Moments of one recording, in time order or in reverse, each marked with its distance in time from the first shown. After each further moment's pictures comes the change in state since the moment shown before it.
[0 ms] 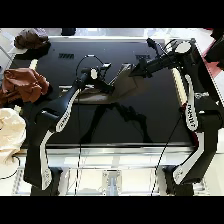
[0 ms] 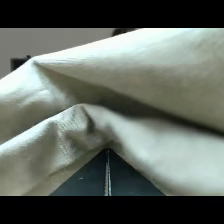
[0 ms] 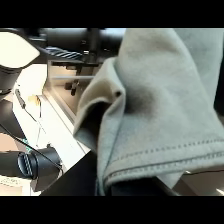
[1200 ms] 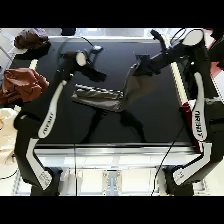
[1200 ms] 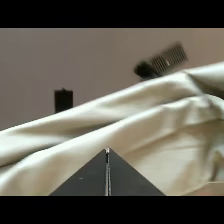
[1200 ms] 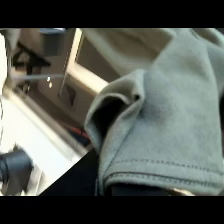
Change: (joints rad) left arm 0.085 0.252 0.000 0.139 -0.120 -0.021; right arm 0.086 0.158 -0.002 -0.235 -0.010 0.124
